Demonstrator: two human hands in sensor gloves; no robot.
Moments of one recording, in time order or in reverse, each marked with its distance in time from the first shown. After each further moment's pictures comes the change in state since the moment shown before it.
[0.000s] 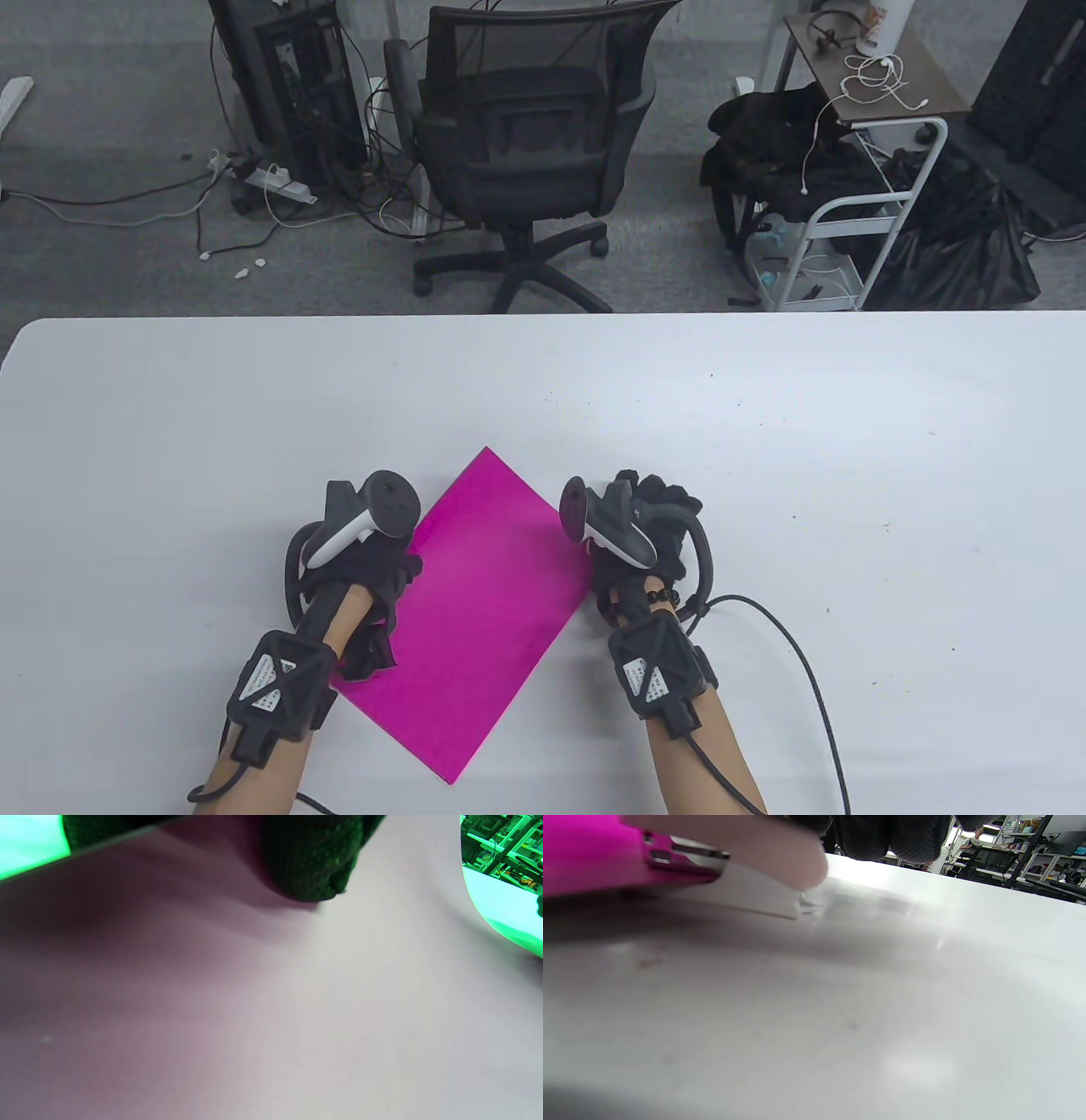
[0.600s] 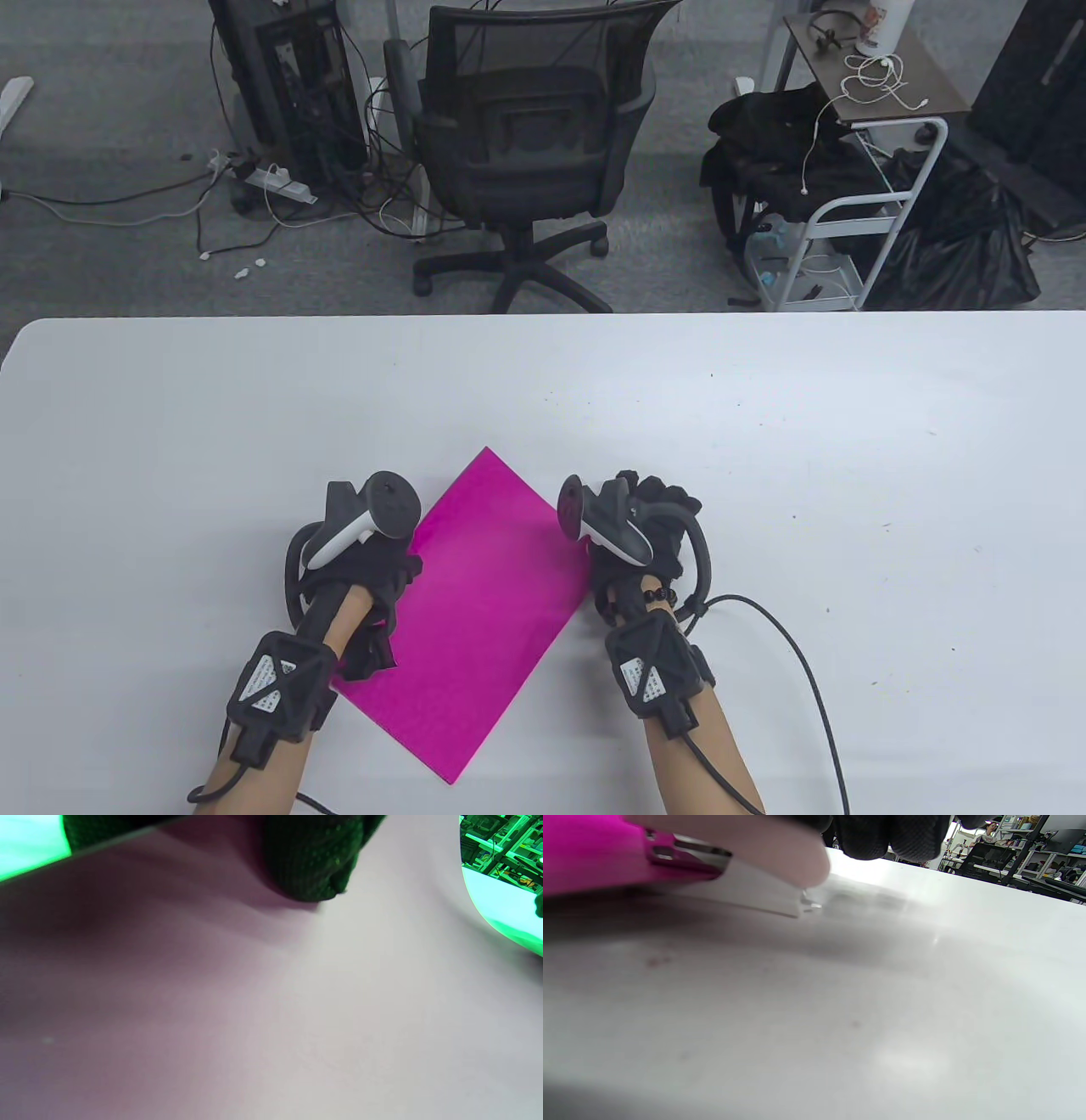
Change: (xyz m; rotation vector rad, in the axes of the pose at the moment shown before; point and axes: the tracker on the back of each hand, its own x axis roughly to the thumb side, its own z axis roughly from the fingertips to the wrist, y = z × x) left_hand 0.000 0.000 0.000 0.006 -0.001 -0.006; right_hand 0.002 -0.002 -0.001 0.027 0.013 0.022
